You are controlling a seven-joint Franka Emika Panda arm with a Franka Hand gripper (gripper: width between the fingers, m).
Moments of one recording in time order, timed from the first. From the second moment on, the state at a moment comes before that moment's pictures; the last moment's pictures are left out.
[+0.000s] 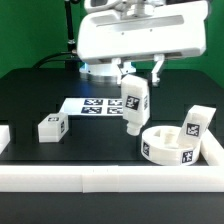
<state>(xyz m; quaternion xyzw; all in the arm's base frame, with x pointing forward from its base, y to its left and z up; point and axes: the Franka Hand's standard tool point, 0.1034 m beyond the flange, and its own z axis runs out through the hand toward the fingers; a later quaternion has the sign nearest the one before) 0.574 0.020 0.122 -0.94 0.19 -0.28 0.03</state>
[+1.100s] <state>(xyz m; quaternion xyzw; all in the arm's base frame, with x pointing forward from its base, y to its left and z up) 0.562 0.038 0.114 -0.94 0.20 -0.27 0.05</state>
